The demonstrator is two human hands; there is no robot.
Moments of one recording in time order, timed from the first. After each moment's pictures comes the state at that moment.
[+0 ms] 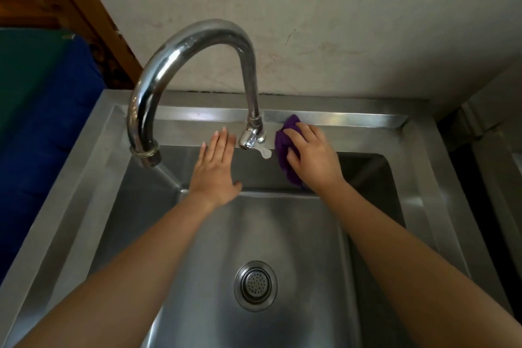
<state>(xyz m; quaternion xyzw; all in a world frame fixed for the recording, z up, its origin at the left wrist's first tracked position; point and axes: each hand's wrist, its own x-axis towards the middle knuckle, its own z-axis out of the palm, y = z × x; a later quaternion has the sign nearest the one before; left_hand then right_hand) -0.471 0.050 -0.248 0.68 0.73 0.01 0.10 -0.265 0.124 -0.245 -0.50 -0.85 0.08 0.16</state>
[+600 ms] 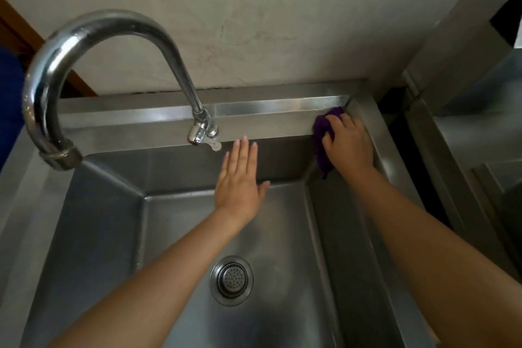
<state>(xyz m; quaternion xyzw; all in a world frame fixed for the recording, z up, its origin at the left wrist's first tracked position) -0.346 0.037 -0.252 0.73 0.68 0.06 0.07 -0.135 0.125 -0.235 -0.69 -0.71 0.05 0.11</state>
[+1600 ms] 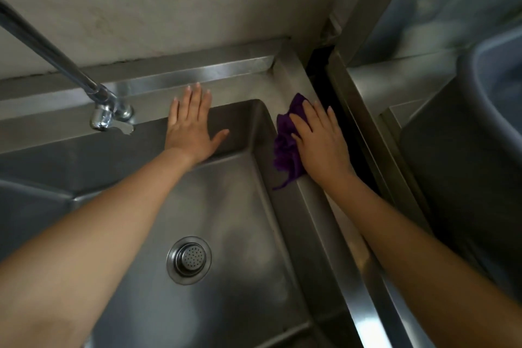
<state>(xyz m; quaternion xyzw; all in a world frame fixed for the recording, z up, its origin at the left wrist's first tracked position) -0.313 0.107 -0.267 0.78 0.62 0.01 0.06 -0.069 0.040 -0.230 -0.67 -0.74 0.01 0.03</state>
